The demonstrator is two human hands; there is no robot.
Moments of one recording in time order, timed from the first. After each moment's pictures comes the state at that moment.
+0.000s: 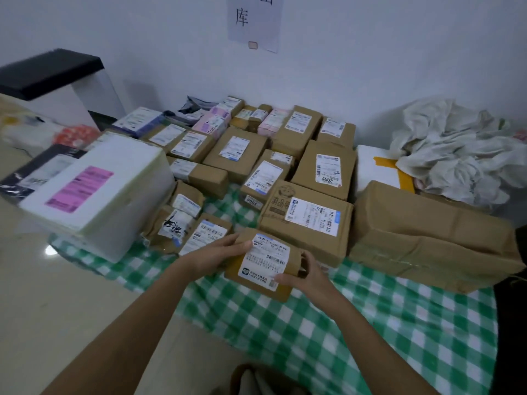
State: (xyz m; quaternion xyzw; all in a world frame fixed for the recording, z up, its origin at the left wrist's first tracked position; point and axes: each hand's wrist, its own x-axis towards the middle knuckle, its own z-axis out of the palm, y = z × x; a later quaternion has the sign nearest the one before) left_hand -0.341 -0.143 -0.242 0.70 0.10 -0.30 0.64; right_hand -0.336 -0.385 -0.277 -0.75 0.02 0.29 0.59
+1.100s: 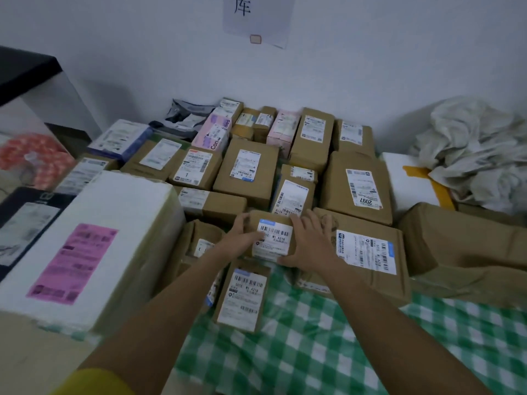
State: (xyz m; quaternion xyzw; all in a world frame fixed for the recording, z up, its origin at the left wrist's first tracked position) left_hand -0.180 -0.044 -0.282 0.72 0.13 -0.25 0.64; right_hand -0.178 -0.236 -0.274 -0.98 -0.12 0.11 0.05
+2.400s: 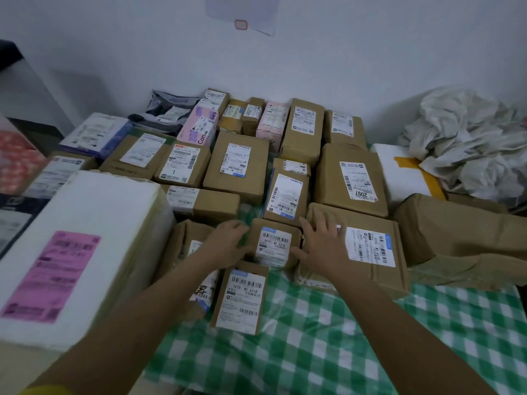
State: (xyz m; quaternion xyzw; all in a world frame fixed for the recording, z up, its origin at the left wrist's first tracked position) left_hand -0.173 -0.025 -0.299 0.95 -0.13 -0.18 0.22; right_hand -0.188 -0.255 -0.283 -0.99 -0.07 0.08 -0.04
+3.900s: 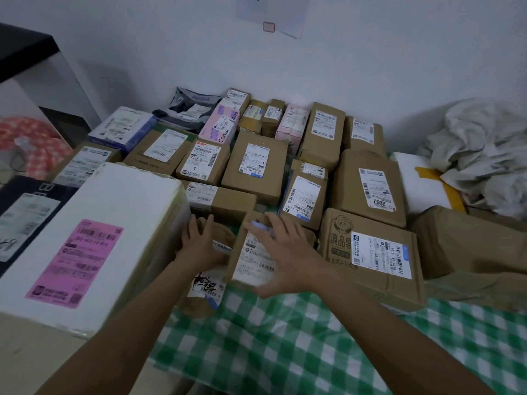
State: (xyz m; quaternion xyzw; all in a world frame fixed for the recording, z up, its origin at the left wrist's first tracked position) left_hand -0.196 0.044 -0.310 0.92 0.11 -0.26 0.27; right_hand -0.208 -0.172 -0.230 -0.93 -0.32 0.17 0.07
